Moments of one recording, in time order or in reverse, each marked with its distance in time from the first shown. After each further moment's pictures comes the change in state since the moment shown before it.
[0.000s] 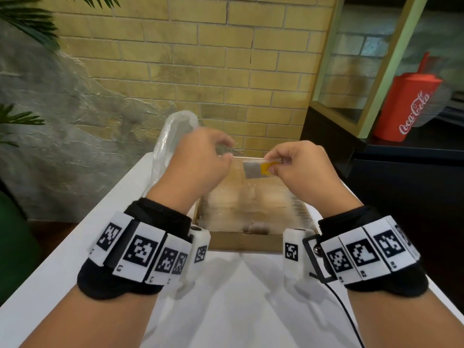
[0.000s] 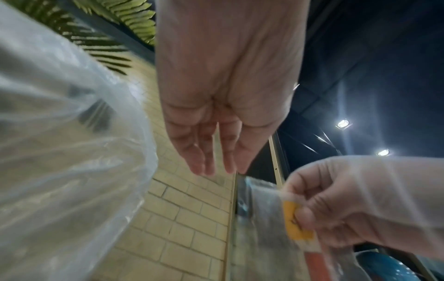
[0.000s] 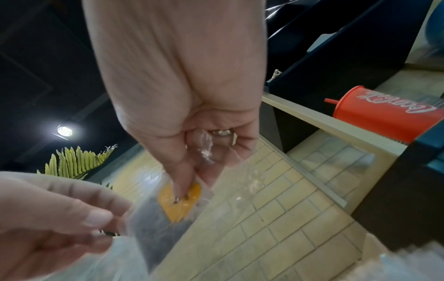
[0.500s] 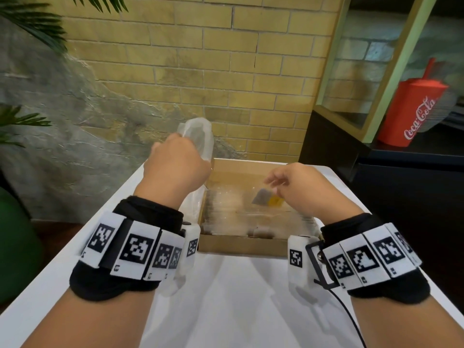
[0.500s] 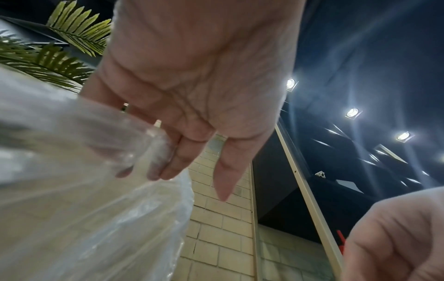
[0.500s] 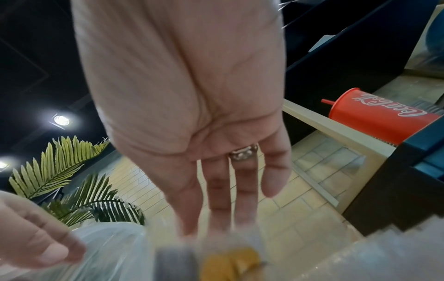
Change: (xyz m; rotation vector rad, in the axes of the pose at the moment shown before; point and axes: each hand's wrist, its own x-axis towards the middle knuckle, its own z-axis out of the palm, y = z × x) left_hand 0.007 -0.016 -0.021 0.531 -0.118 -0.289; right_hand 0.004 0.007 0.011 -0.183 -0.332 0.106
